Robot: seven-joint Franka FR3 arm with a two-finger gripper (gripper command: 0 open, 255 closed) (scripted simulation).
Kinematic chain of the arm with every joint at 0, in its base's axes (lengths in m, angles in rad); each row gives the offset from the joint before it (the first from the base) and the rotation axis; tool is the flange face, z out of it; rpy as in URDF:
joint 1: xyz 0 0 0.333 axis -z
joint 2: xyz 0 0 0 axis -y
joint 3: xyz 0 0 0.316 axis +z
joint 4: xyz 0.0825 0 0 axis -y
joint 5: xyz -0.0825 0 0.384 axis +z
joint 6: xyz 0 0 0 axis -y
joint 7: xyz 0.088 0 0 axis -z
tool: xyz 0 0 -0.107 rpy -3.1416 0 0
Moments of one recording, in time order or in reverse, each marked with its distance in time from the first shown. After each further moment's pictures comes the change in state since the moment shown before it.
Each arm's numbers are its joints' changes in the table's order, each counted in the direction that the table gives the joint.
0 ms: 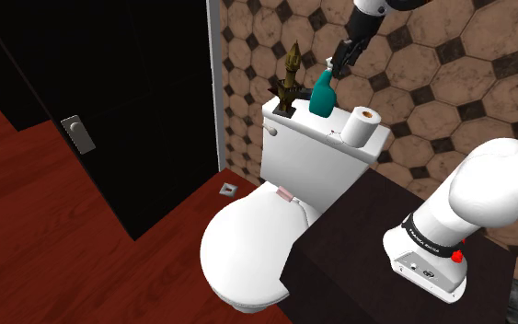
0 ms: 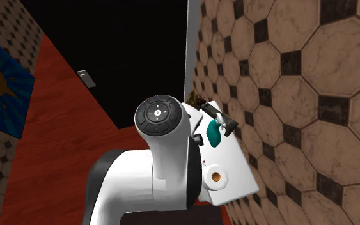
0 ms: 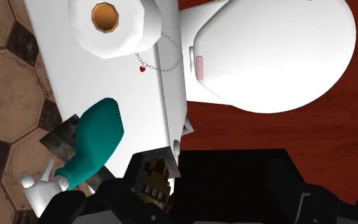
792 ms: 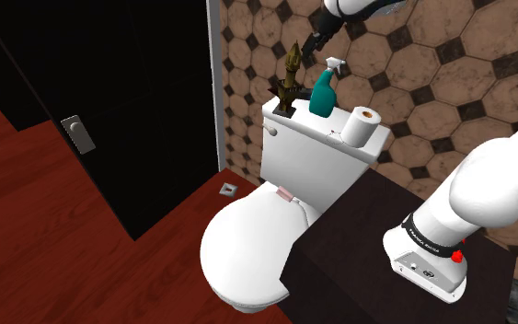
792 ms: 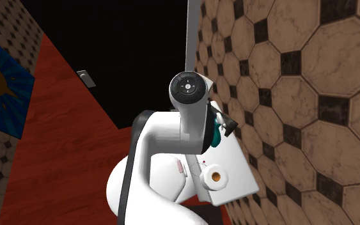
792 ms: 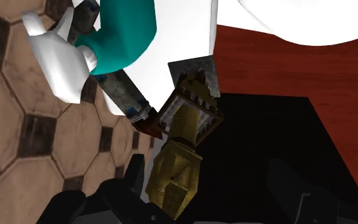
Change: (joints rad) arm -0.010 -0.355 -0.106 0.180 0.033 0.420 -0.163
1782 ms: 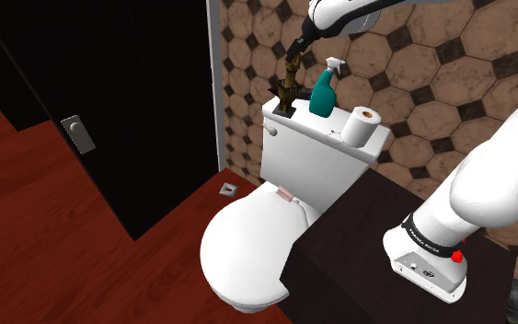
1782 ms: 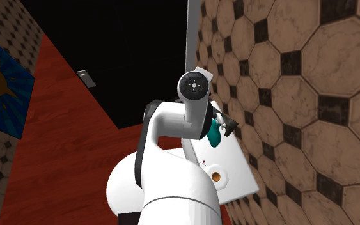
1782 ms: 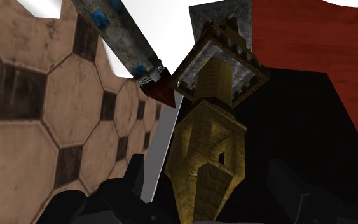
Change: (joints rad) arm -0.009 -0.219 -0.032 0.103 0.107 0.231 -0.123
